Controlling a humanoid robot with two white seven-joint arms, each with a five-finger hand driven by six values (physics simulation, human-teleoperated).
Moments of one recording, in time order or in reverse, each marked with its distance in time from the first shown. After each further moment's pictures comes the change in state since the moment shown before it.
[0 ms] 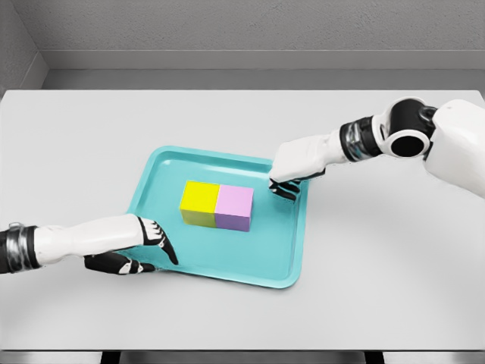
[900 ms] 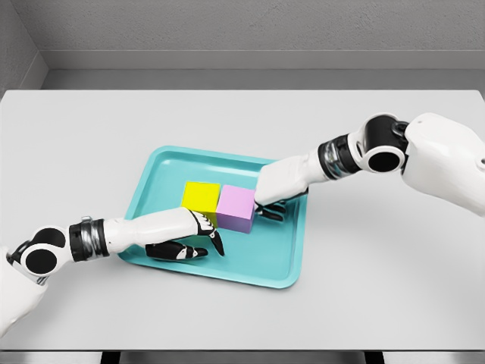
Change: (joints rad) left arm -0.153 -0.346 -0.131 0.191 -0.190 0.002 0.000; right arm 0.003 0.075 0.098 -0.020 0.001 0.000 0.000
